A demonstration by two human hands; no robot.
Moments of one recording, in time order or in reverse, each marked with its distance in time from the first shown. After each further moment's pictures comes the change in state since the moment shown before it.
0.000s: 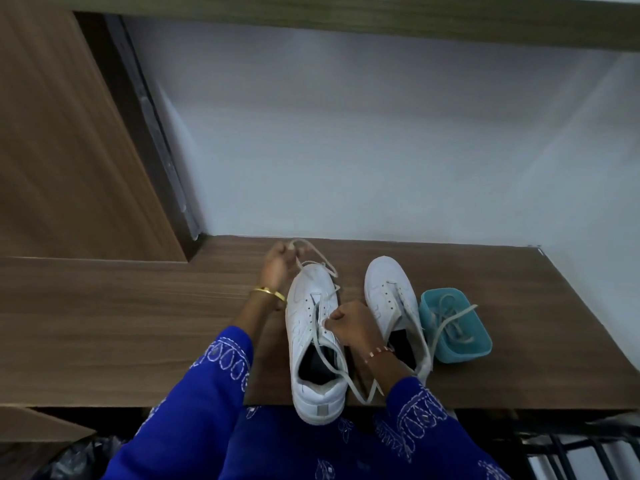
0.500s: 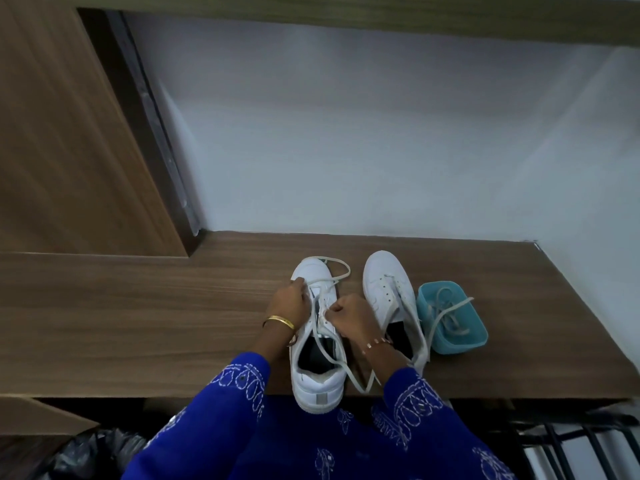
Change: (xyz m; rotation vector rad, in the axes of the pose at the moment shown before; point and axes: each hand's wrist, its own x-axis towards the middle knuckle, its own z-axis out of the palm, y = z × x) left_hand -0.015 -0.066 -0.017 1.329 -0.049 0.239; right_hand -0.011 -0.009 -0.007 -0.045 0.006 0.002
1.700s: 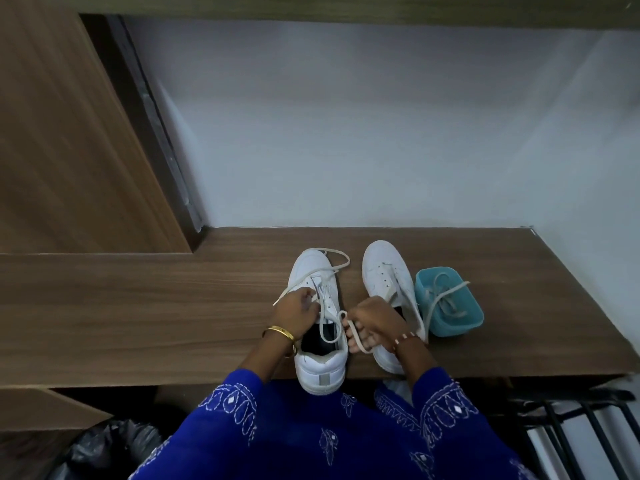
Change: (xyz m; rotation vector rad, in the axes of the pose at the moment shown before) left_hand -0.043 0.010 -0.004 -0.162 -0.074 -0.055; right_hand -0.041 0.008 -0.036 0.596 -0.408 0.445
